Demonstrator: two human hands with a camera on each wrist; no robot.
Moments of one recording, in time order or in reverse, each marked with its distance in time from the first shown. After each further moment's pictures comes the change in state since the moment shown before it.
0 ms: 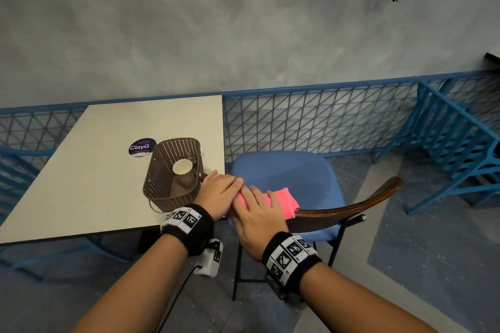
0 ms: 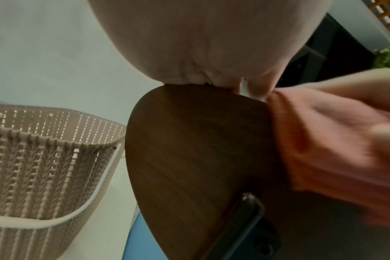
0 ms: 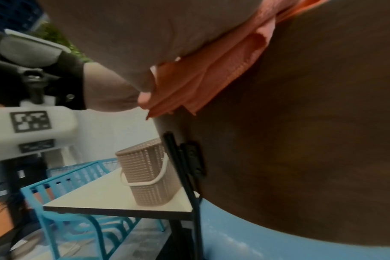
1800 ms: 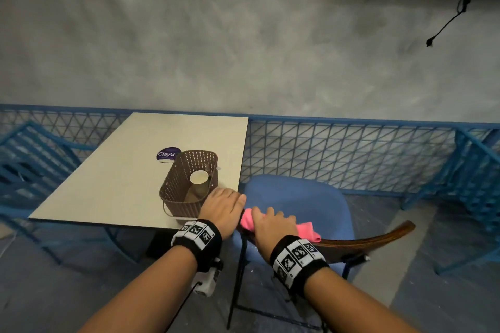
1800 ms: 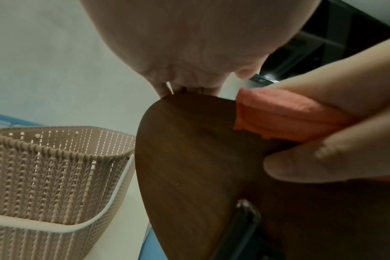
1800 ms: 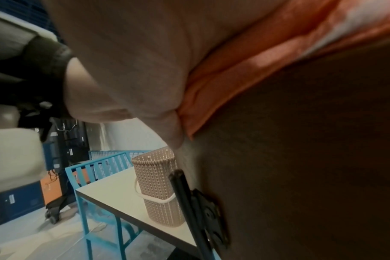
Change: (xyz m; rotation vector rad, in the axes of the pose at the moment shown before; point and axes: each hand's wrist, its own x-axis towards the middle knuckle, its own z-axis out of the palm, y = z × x) left_hand -0.020 0.020 0.010 0.406 0.052 -0.054; right_hand 0.015 0.036 -0.028 -0.184 -0.361 0.018
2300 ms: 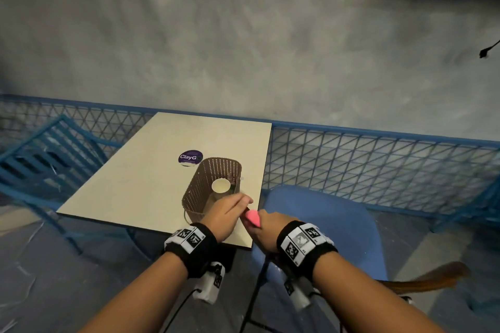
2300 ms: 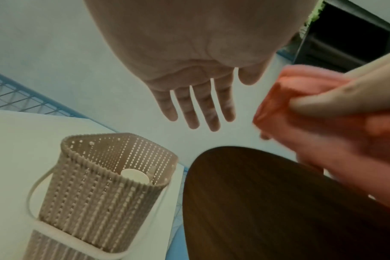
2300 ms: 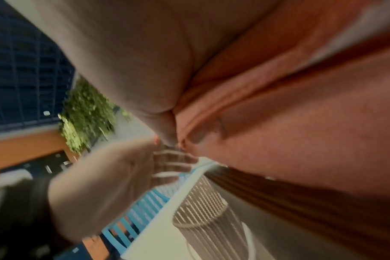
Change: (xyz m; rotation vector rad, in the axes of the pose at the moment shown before) left_hand 0.004 -0.060 -0.034 -0.784 0.074 -0.149; right_hand 0.081 -0.032 -0.033 0.232 -0.205 -0.176
